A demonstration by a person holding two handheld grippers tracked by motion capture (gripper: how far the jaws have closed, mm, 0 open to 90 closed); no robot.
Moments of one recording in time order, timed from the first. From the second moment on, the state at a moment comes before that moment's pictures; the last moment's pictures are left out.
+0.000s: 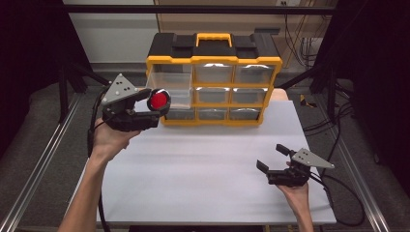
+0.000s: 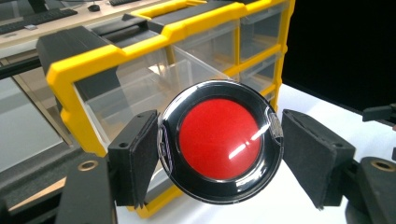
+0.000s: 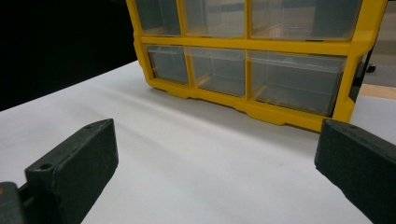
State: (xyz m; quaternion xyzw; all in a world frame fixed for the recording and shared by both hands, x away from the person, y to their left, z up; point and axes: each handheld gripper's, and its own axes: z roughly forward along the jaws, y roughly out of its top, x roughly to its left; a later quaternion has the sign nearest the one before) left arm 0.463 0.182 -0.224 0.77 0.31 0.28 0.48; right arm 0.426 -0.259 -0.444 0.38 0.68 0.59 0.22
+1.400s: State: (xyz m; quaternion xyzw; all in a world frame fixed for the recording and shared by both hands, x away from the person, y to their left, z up) left arm 0.515 0.171 -0.202 0.76 0.34 0.29 0.47; right arm 0.426 -0.259 -0.444 0.38 0.68 0.59 0.22
